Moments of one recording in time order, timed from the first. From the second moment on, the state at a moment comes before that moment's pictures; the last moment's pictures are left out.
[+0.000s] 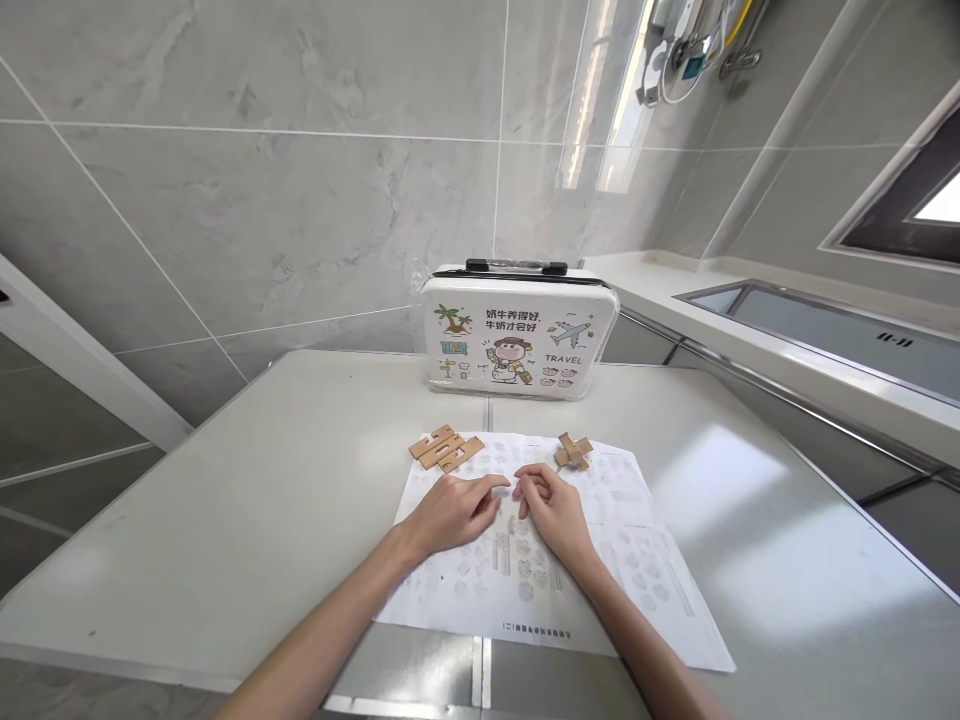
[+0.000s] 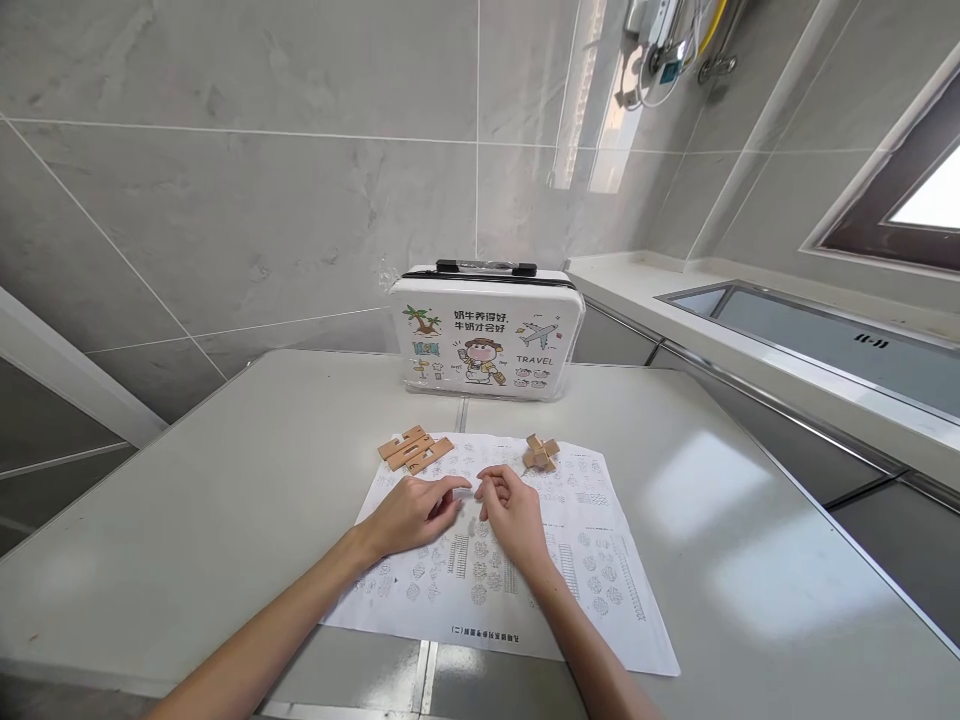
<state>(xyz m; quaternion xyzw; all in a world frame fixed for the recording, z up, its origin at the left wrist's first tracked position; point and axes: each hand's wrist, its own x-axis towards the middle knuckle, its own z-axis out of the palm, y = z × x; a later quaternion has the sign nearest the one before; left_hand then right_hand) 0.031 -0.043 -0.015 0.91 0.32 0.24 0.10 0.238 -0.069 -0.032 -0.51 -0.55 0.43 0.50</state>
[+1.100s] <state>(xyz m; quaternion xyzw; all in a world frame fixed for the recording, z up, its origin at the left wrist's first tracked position) 0.033 -0.042 -0.013 0.91 0.33 0.23 0.08 0.240 -0.068 -0.027 -0.52 -0.53 0.45 0.49</state>
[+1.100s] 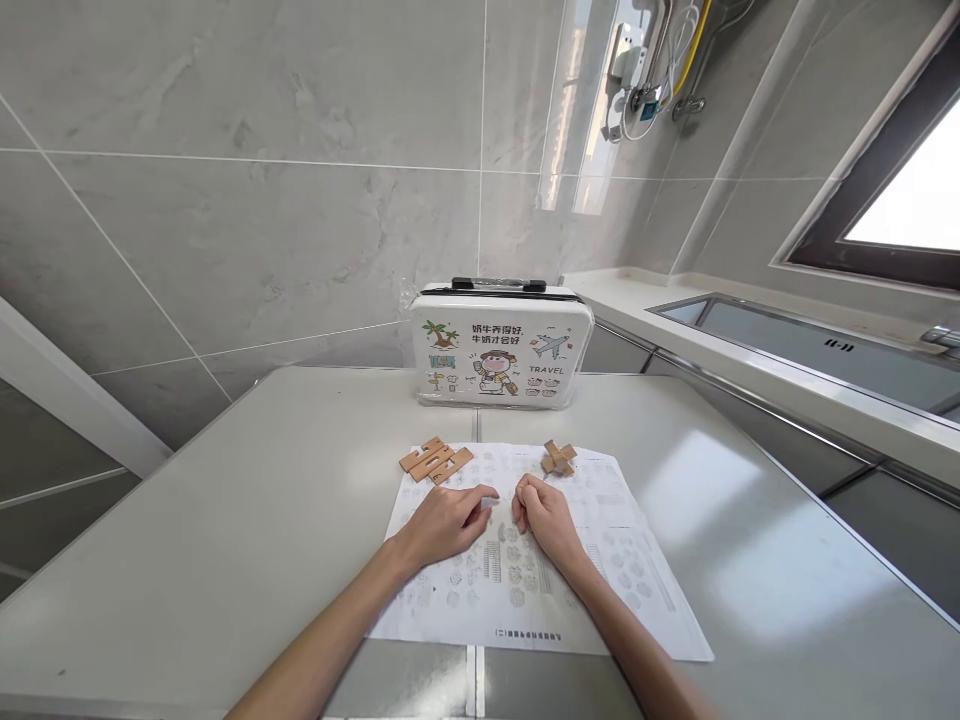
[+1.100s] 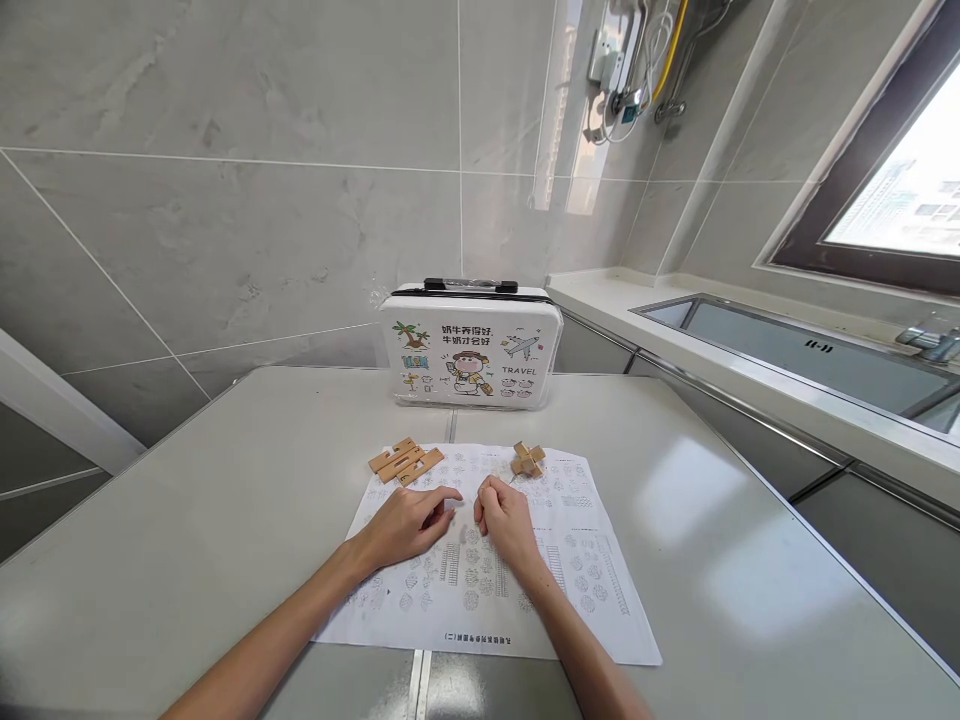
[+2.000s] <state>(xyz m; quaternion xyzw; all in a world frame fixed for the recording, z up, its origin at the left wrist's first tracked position) 0.031 -0.043 -0.006 0.91 0.33 0.22 0.09 0.256 -0.048 -0.021 -0.33 -0.20 0.68 0.62</state>
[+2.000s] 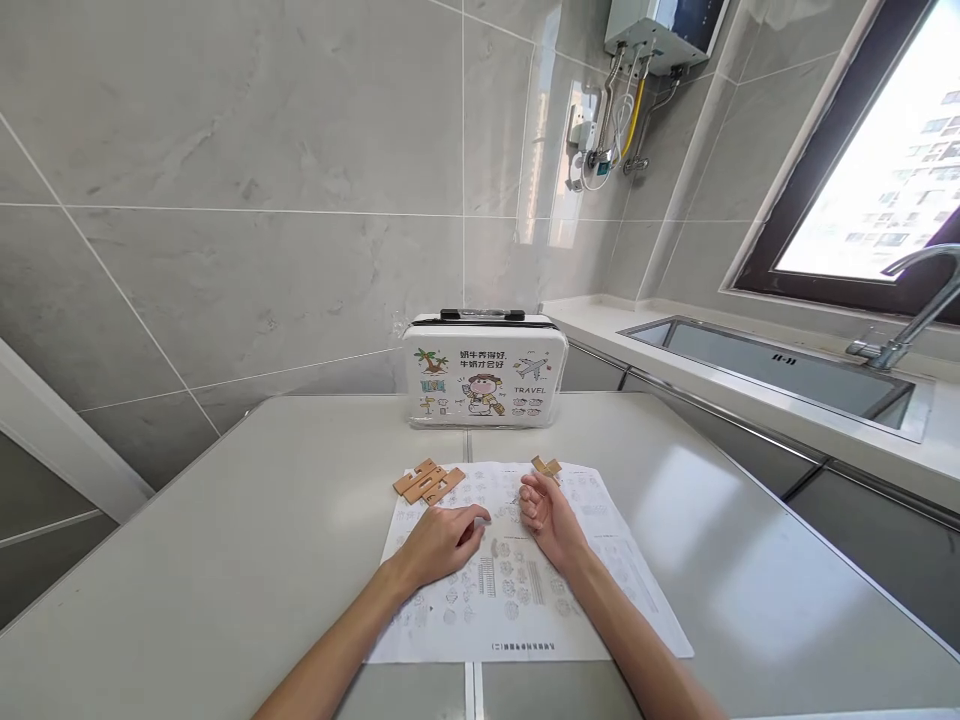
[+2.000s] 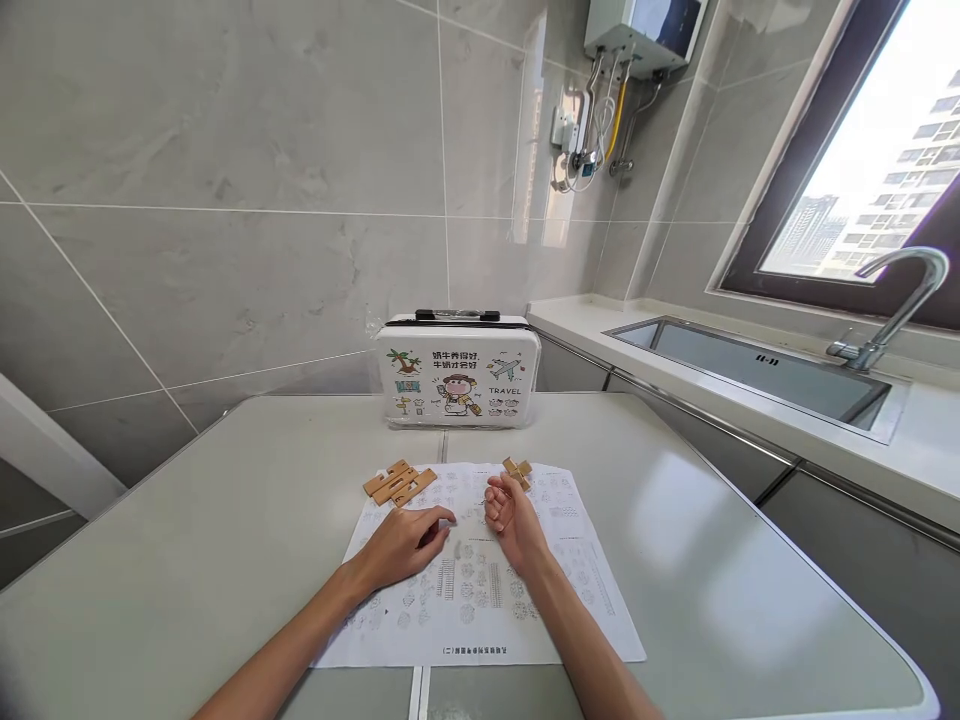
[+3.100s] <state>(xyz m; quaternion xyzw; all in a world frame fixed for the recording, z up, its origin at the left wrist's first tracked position) 0.042 -0.039 -0.007 0.72 0.42 0.39 0.39 0.244 -0.056 -0.028 -0.27 -0.38 0.74 0.49</state>
